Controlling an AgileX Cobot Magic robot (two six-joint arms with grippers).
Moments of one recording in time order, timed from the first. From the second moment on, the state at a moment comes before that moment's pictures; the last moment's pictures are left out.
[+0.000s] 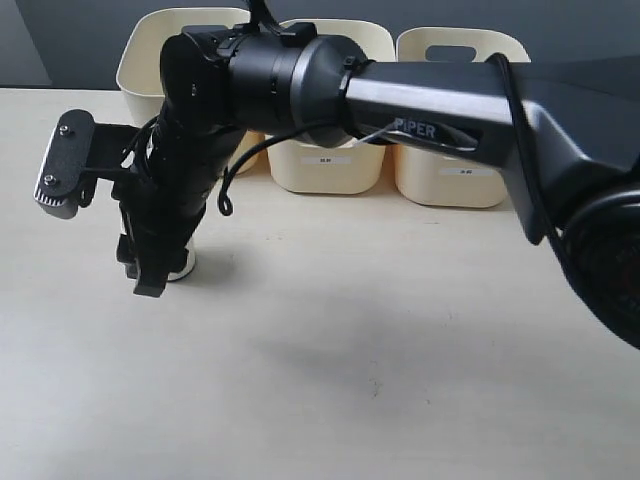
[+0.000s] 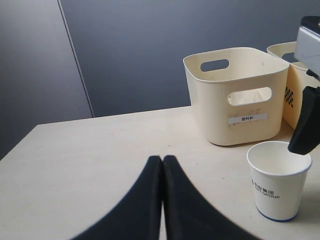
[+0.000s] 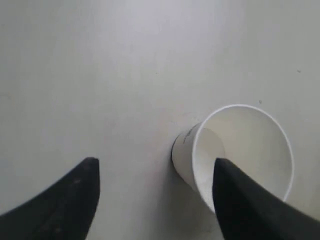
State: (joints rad) left arm 0.01 0.00 0.00 0.00 0.14 0.12; right arm 0.90 2.20 -1.85 0.29 0.83 -0.91
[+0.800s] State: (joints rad) left arm 0.01 0.00 0.00 0.00 0.14 0.12; right arm 0.90 2.27 -1.85 0.26 0.67 -0.95
